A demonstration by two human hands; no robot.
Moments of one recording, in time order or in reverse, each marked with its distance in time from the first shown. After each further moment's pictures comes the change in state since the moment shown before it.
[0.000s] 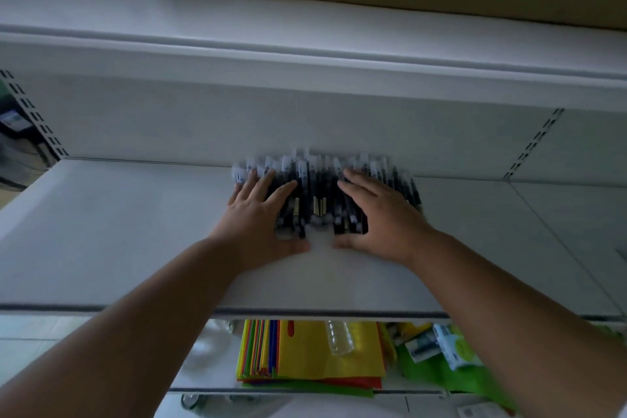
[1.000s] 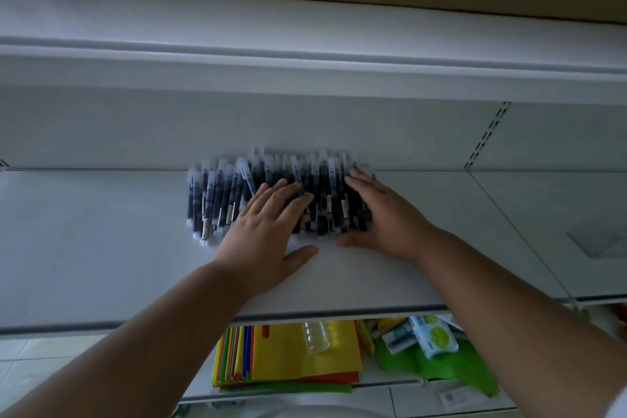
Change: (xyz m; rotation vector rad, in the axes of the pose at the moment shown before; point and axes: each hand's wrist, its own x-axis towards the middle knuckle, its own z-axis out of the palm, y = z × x) left_hand -0.001 0.079 0.022 0.021 0.221 0.275; right_hand -0.039 0.058 -0.016 0.223 -0.040 0.139
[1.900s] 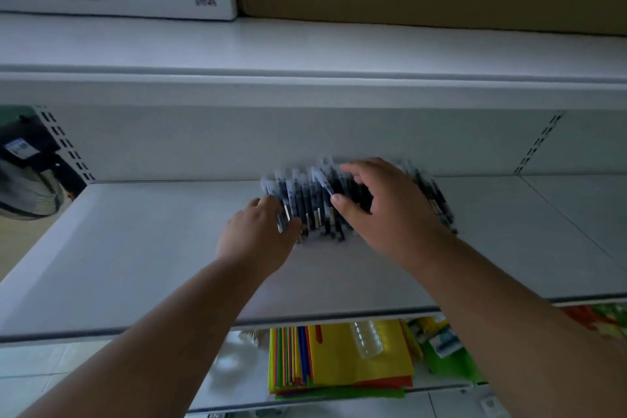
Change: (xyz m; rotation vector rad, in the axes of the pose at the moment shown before) left_hand -0.045 -0.097 -0.059 -0.172 -0.039 -0.534; right_hand 0.026 -0.179 0.022 -0.032 0.413 -0.037
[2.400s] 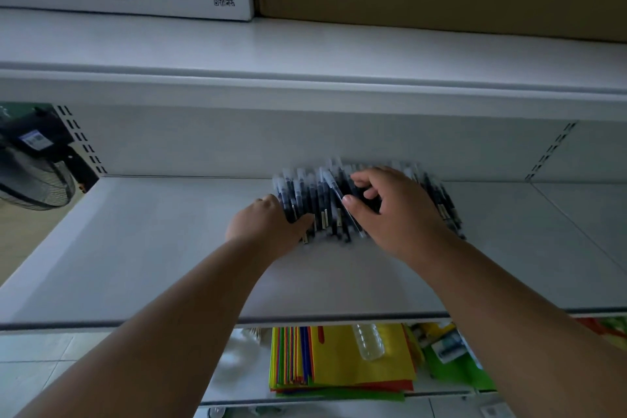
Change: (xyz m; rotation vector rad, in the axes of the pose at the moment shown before) left_hand 0.022 0.003 0.000 0.209 -0.183 -0.148; right_hand 0.003 0.007 0.006 0.028 -0.058 0.069
